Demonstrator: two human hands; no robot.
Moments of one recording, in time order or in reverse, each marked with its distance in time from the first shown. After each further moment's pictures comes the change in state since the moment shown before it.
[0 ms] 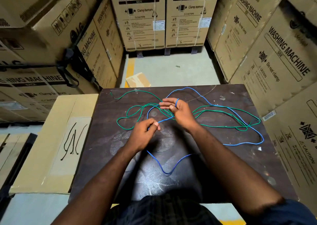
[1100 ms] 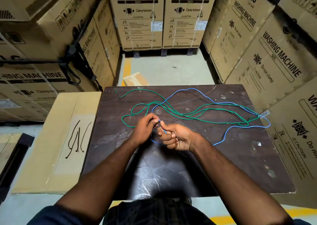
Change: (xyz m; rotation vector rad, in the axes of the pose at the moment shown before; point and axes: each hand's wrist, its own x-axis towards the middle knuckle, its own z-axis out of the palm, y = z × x) left_hand 0.008 -0.062 -0.013 -0.226 -0.046 -0.022; right_hand -0.063 -0.014 0.065 0.602 -0.594 0.754
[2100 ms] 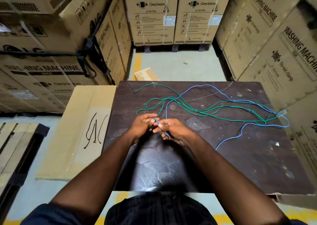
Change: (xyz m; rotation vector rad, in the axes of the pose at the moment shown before) left_hand -0.031 -0.023 -0.067 -0.254 0.004 -0.485; right_hand 0.077 0.029 0.015 -0.372 0.466 -0.254
